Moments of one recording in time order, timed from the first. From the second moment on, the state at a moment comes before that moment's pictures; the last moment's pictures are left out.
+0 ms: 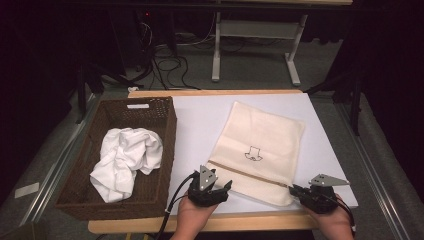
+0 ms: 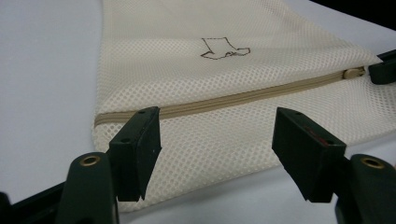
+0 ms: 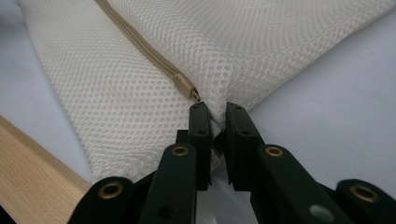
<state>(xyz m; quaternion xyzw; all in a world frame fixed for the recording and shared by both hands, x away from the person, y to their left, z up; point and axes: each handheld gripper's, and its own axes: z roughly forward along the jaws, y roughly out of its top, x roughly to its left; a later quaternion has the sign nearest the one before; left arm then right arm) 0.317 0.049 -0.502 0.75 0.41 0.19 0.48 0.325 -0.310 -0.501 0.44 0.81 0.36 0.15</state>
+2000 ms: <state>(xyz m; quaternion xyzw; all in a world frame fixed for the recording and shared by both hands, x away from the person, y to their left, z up) 0.332 -0.063 -0.502 0.77 0.36 0.12 0.51 0.322 -0.316 -0.479 0.39 0.79 0.44 0.16</state>
